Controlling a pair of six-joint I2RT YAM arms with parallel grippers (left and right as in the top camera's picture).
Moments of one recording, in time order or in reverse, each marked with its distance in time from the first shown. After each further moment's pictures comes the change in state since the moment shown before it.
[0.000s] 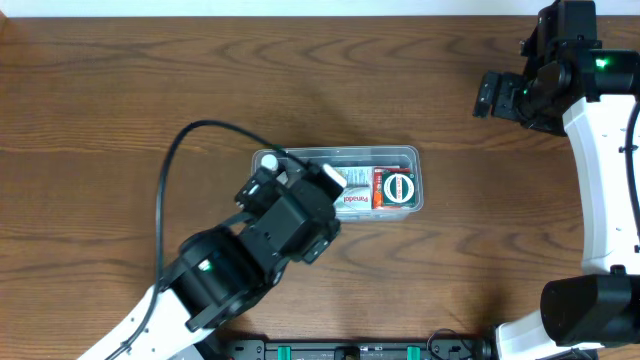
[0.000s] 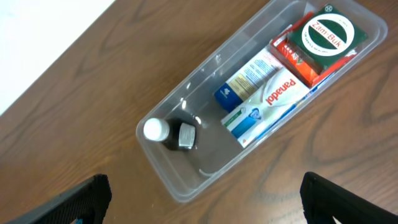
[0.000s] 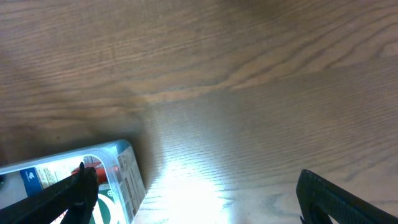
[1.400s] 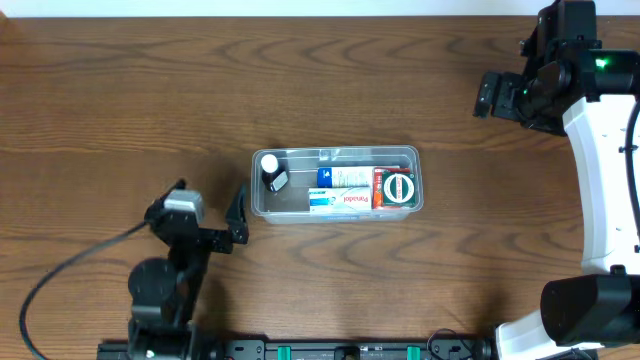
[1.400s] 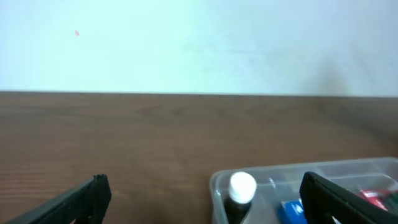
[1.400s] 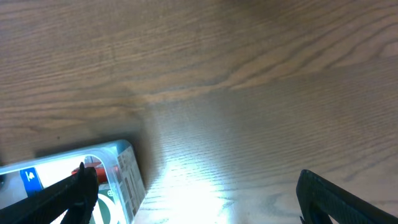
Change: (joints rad) left arm 0.822 -0.798 -0.938 0.959 0.506 -0.102; right arm 0.000 0.000 0.000 0.000 0.000 0.000
